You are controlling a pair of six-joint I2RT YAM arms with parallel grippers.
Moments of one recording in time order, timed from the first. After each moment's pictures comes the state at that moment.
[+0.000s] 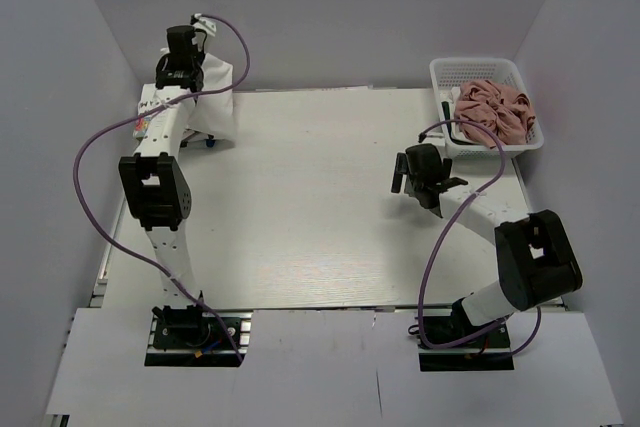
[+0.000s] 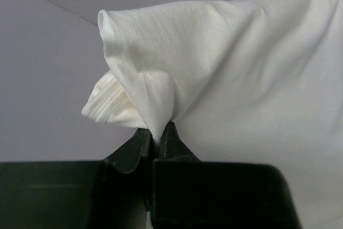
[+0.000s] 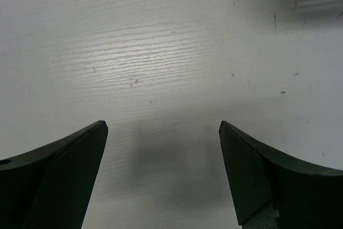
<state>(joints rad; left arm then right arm) -0.02 2.12 2.08 -0.33 -0.39 0.58 0.39 1.49 0.80 -0.10 0.38 0.33</state>
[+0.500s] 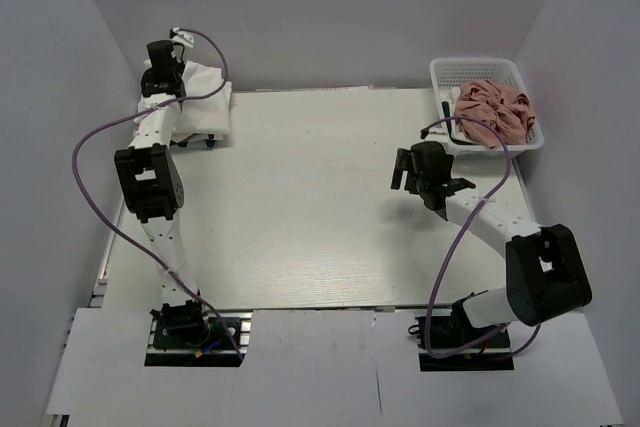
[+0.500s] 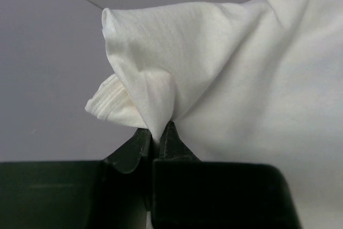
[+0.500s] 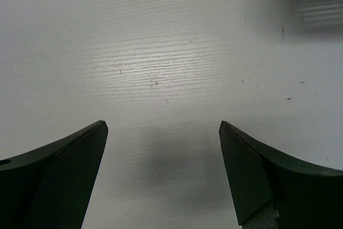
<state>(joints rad) 0.11 2.25 2.06 -0.15 -0.32 0.60 0.39 1.41 0.80 -0.11 0.33 0.33</state>
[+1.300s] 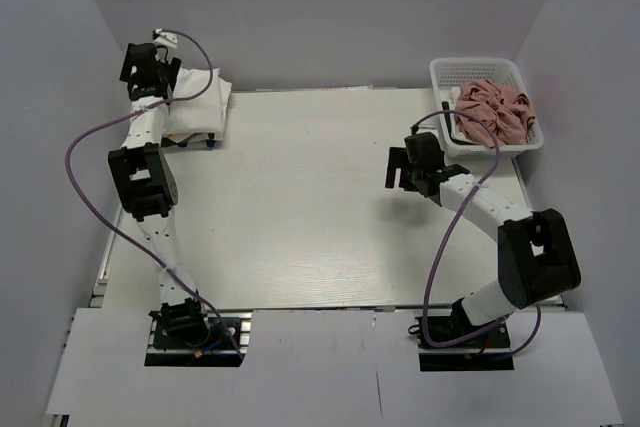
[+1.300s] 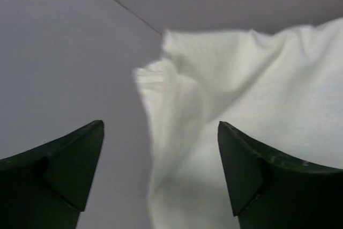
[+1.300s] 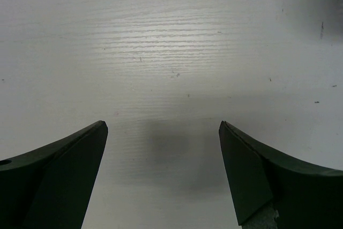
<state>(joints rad) 0.19 2.32 2.09 -0.07 -0.25 0.60 0.39 1.50 0.92 -0.25 0.23 0.32</state>
